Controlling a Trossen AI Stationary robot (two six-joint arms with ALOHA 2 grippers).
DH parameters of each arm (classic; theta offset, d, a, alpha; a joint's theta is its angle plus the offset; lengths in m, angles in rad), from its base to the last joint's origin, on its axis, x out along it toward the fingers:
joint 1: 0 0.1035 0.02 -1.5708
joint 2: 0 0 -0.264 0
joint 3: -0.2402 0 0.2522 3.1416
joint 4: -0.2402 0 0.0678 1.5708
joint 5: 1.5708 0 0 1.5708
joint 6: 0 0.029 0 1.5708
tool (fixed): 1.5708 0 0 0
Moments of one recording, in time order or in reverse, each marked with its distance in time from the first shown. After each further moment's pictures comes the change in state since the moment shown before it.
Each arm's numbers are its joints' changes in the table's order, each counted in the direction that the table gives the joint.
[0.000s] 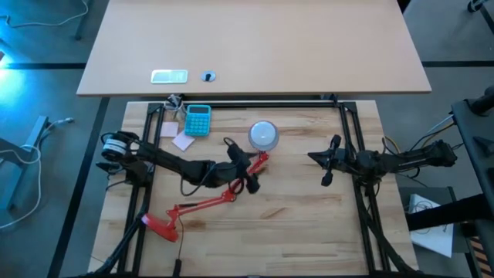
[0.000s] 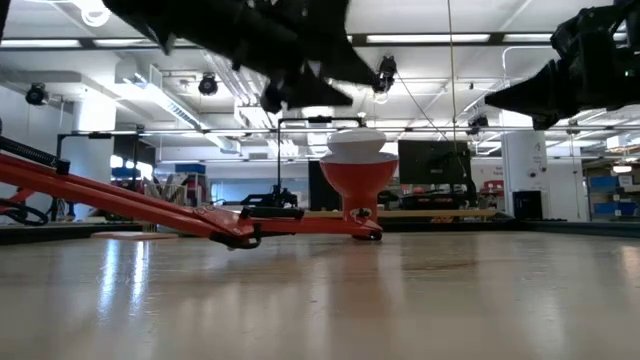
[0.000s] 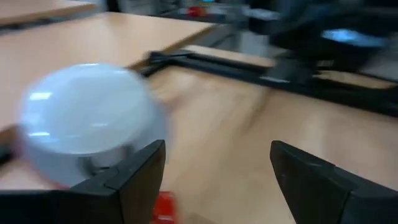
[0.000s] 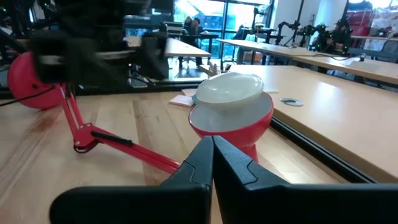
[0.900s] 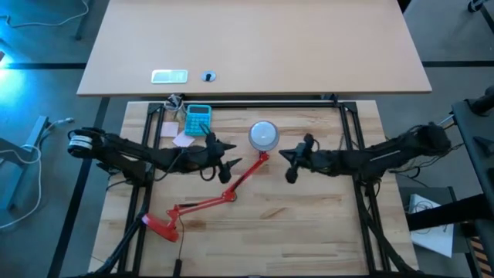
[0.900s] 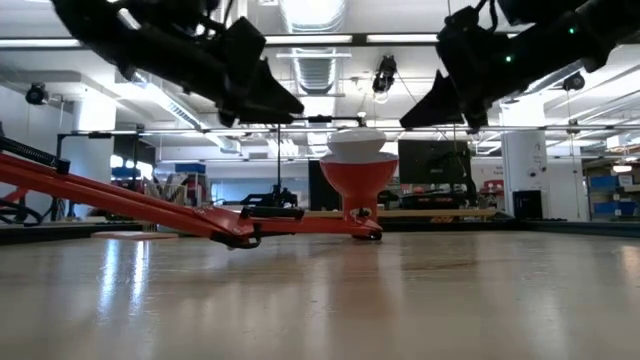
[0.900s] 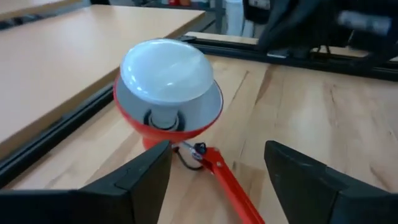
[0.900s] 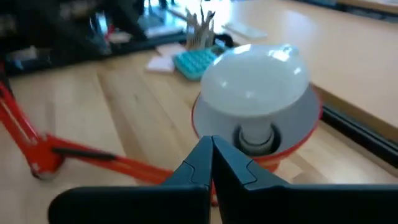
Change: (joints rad) left arm 0.146 -0.385 0.343 -0.057 0.217 0.096; right arm -0.033 0.900 -0.458 0.128 0.099 0.254
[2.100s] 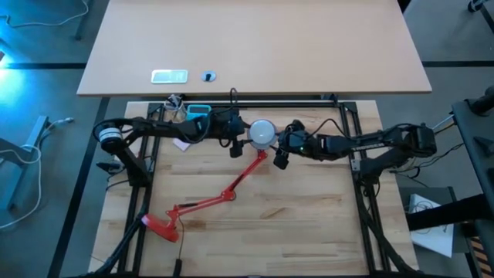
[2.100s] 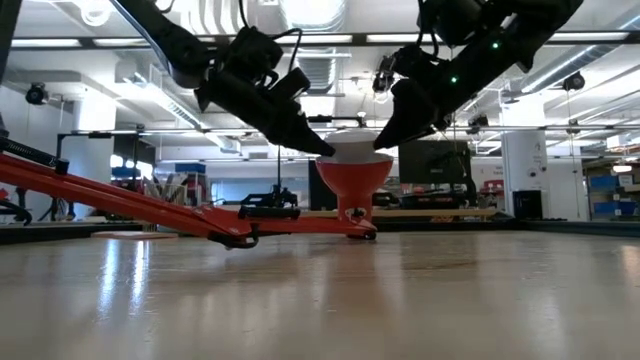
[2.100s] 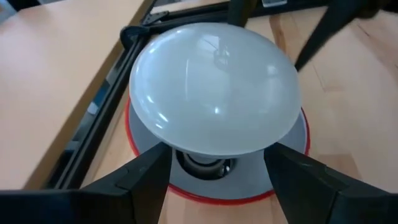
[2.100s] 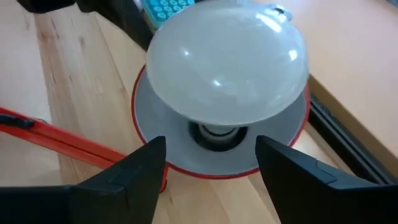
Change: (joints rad) left arm 0.400 0.314 -0.319 -0.144 0.557 0.449; right arm -0.250 0.194 -0.233 -0.264 -0.184 -0.180
